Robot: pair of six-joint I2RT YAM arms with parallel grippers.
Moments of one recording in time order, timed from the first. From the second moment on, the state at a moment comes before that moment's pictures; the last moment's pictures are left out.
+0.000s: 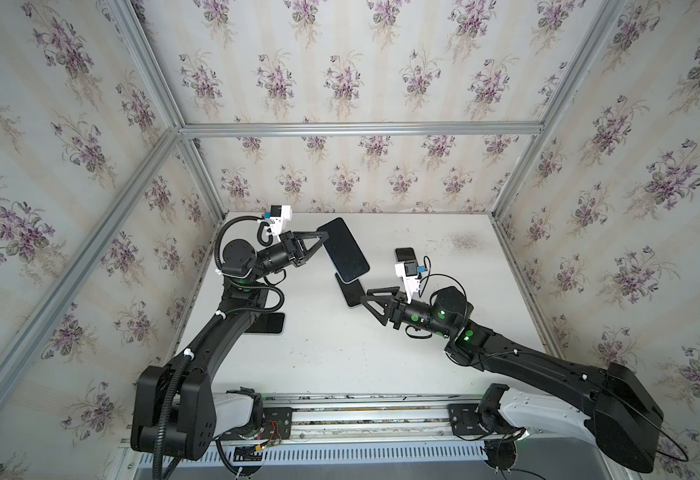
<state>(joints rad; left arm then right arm) -0.14 1.26 0.82 0.79 0.97 -1.40 0.81 1.12 0.56 0.57 -0.37 0.72</state>
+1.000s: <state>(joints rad) -0.25 1.19 0.79 0.80 0.90 -1.41 0.82 1.15 0.51 0.85 -0.34 0.82</state>
